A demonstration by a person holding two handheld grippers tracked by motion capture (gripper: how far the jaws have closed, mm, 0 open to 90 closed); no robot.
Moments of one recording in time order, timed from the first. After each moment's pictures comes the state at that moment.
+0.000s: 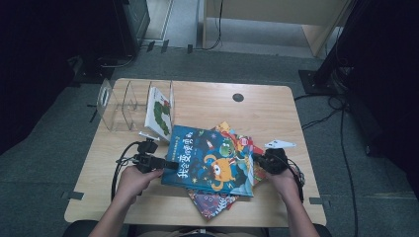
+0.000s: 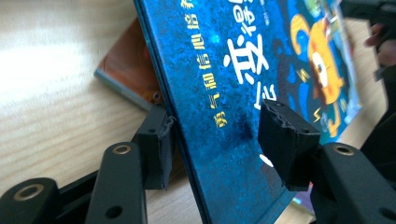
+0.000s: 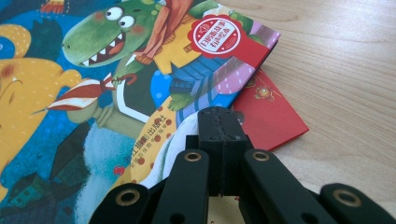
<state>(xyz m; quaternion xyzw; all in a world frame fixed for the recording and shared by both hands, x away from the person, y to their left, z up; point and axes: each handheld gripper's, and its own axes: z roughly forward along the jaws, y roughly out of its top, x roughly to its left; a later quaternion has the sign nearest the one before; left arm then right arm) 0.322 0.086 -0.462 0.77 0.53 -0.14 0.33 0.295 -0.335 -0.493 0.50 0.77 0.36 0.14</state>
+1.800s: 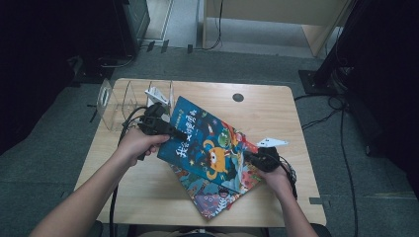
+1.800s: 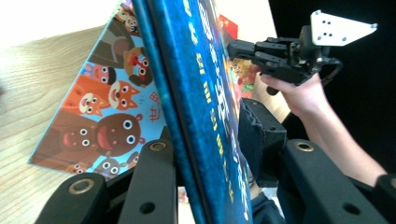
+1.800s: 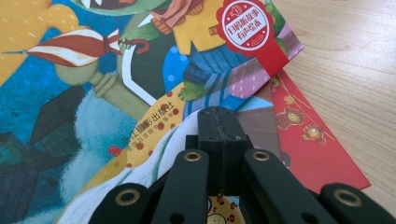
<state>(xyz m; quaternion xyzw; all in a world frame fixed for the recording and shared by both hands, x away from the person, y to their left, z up) 0.386 0.060 -0.370 0.77 0.49 -0.24 0.32 0.307 -0.316 -0.499 0.46 0.79 0.39 0.13</state>
